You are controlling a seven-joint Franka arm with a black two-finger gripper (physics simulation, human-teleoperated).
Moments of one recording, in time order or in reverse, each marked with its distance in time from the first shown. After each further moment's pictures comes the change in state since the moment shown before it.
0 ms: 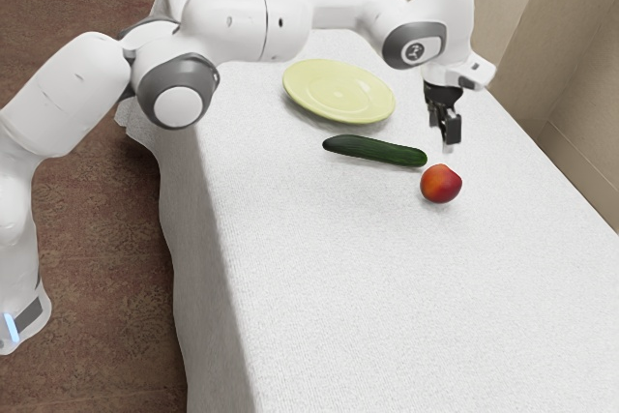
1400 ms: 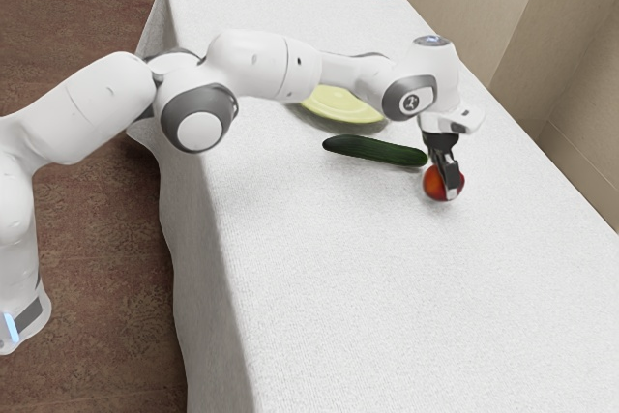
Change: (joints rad) arm 0.070 0.212 -0.084 0.045 -0.143 0.193 0.118
